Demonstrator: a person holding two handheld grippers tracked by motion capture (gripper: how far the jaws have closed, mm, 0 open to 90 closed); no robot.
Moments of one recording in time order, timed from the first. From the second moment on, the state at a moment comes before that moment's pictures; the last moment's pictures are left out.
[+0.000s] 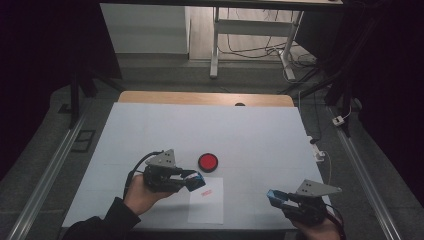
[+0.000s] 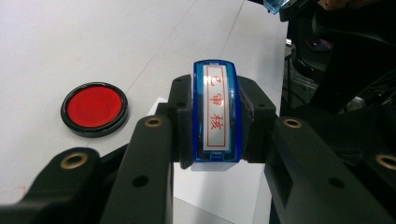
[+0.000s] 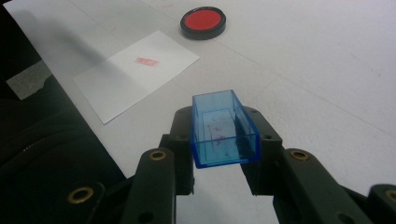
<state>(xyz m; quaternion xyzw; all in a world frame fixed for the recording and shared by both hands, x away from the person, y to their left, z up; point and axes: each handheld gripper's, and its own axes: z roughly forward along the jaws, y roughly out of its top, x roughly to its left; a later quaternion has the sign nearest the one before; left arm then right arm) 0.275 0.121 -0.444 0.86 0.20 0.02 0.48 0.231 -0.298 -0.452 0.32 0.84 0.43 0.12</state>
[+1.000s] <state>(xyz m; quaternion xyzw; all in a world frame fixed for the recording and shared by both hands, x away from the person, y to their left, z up) 0.277 0.120 -0.442 0.86 0.17 0.03 0.47 0.241 -0.261 -0.451 0.25 0.86 0.44 0.09</state>
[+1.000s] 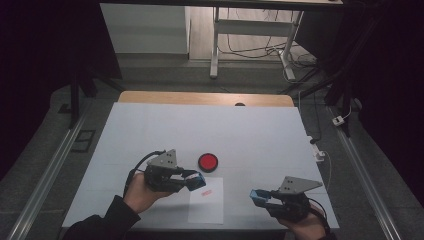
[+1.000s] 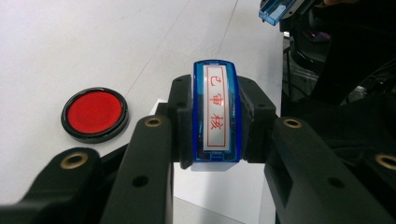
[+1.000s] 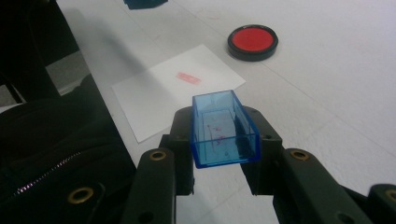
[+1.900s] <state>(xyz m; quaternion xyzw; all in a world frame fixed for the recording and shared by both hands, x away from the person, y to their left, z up) 0.281 0.114 -0.438 0.88 0.12 0.02 0.46 0.263 -0.208 -0.460 0.17 0.87 0.46 0.04</state>
